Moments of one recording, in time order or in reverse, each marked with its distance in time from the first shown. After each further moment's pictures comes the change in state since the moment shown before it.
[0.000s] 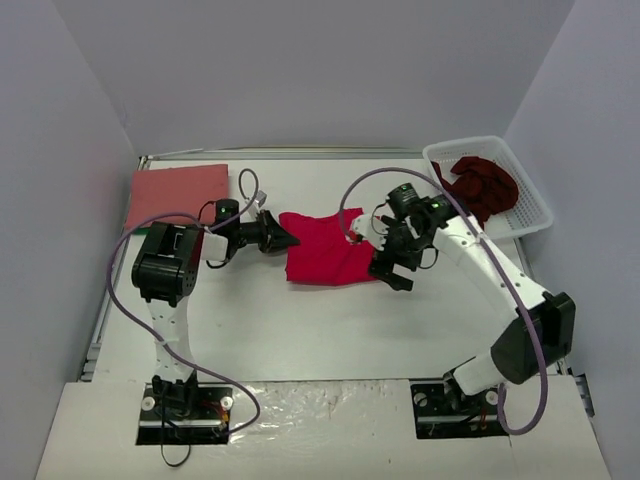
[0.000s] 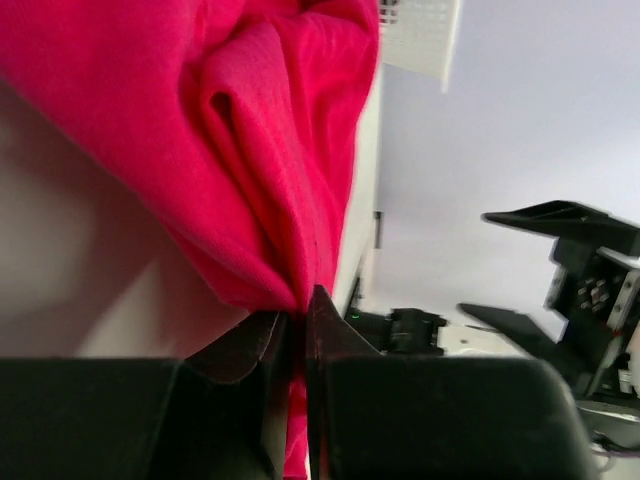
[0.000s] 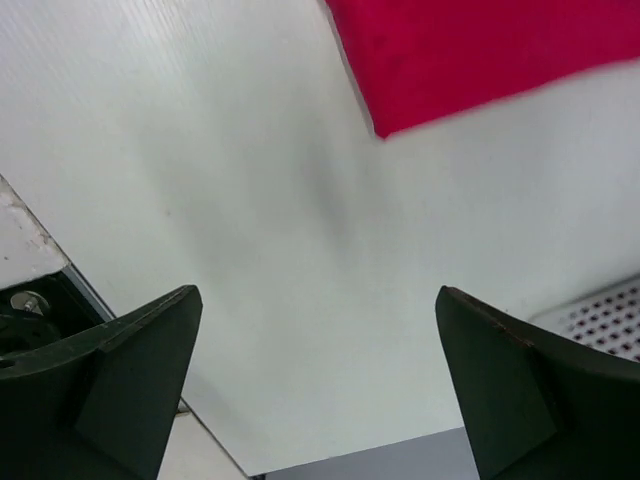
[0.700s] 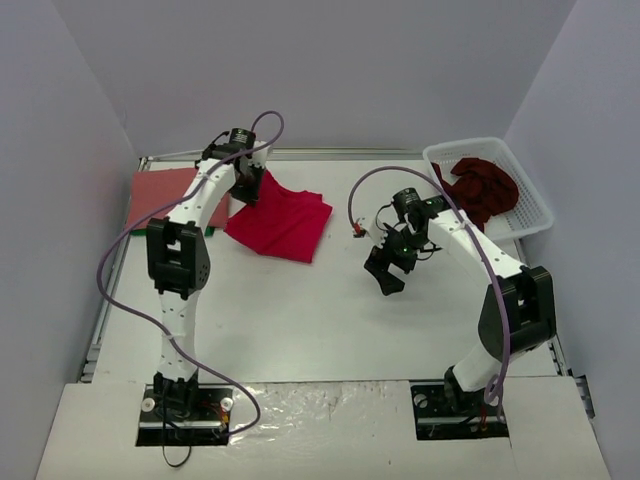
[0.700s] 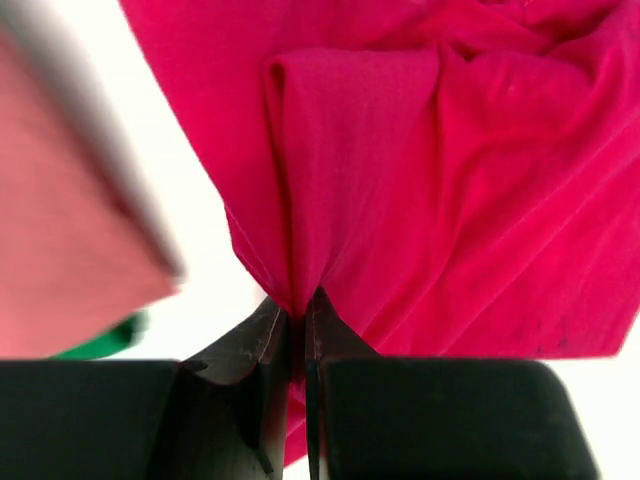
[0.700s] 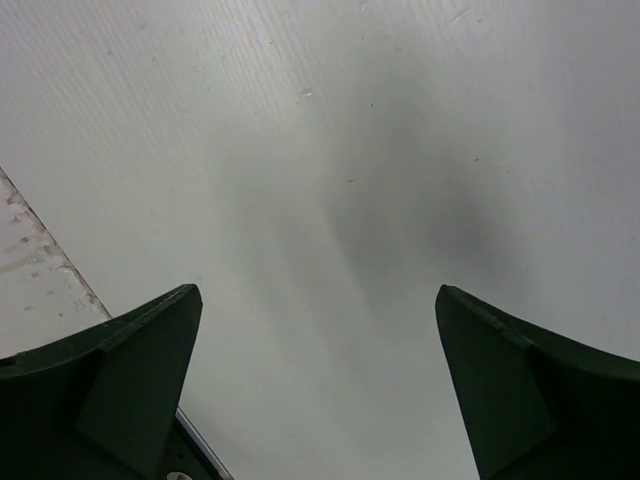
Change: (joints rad) left arm -0.029 0.078 0.964 -1.504 -0.911 1.078; right arm -0.162 0.096 -0.113 0.126 -0.211 0.031
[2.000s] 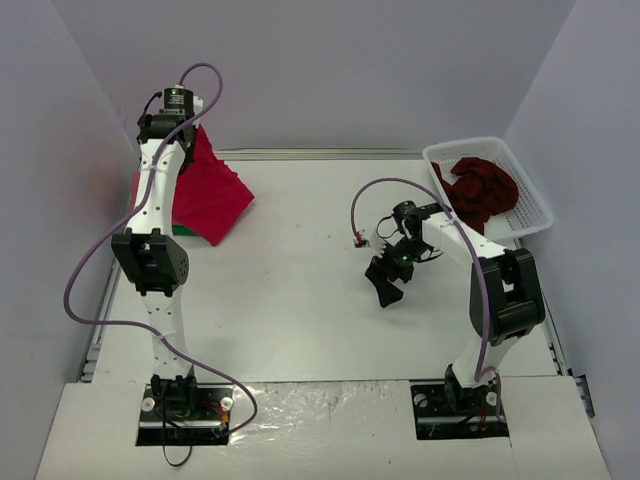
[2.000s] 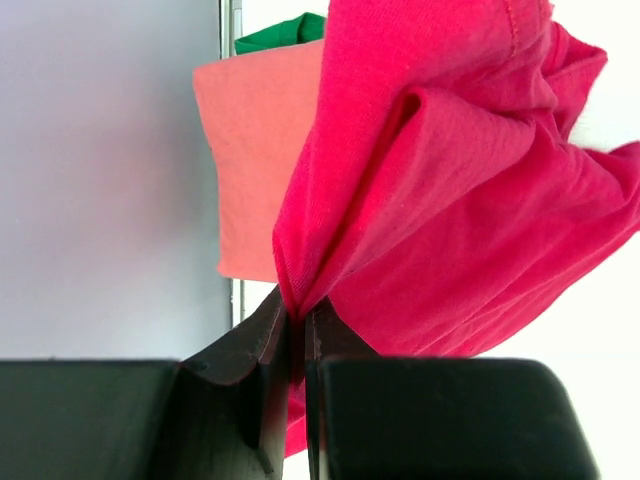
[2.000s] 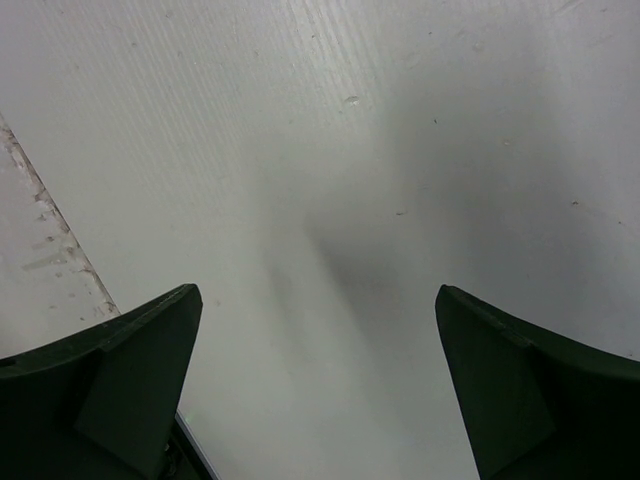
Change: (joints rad) left arm 0.179 0.012 0.462 -0.220 -0.506 0.186; right arm -0.047 0.108 -0.090 0.046 -0.144 -0.060
